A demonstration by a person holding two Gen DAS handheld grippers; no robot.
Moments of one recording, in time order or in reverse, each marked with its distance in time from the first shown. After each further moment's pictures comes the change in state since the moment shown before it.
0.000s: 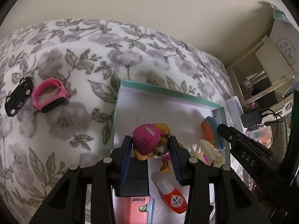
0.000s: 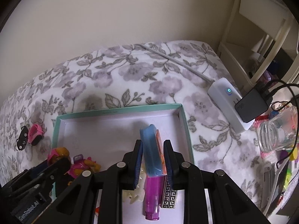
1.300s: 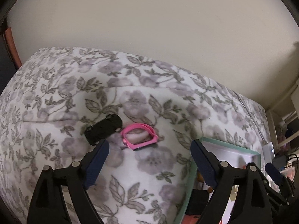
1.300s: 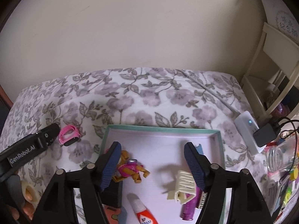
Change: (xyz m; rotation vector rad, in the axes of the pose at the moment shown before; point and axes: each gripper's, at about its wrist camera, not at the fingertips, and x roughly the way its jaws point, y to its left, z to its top) left arm -0.076 0.074 0.031 -0.159 -0.251 0.342; right arm -0.040 0.076 0.005 -0.136 -0.129 0.102
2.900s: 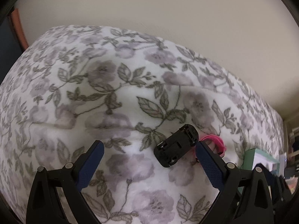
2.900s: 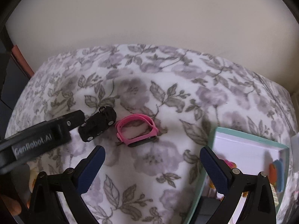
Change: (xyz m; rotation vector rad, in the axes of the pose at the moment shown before) left arm 0.052 0.117 0.025 -0.067 0.121 0.030; right arm 0.070 0.162 -0.003 -0.210 0.143 0.155
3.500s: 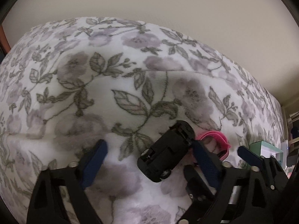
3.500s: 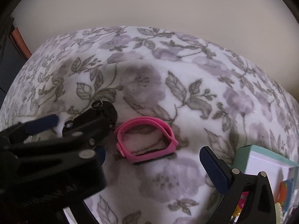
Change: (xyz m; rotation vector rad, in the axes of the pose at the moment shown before) left arm 0.041 -0.015 0.002 0.074 0.064 -0.075; right arm 0.052 0.019 0.012 -0.062 0.049 0.014
